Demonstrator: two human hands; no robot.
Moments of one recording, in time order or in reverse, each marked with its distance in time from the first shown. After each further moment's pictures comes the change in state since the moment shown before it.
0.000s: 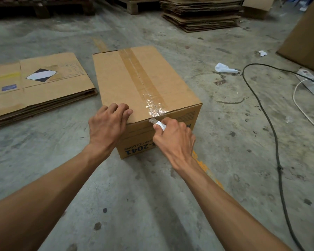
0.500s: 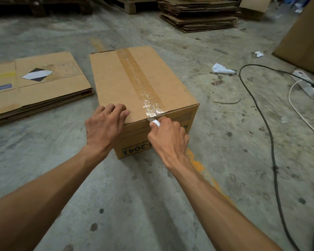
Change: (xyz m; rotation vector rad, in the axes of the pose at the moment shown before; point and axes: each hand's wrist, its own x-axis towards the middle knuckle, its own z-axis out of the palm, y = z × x) left_hand -0.002 0.002 -0.003 -0.022 -0.022 -0.025; right_hand 0.006 -0.007 -0.001 0.005 -0.041 0.040
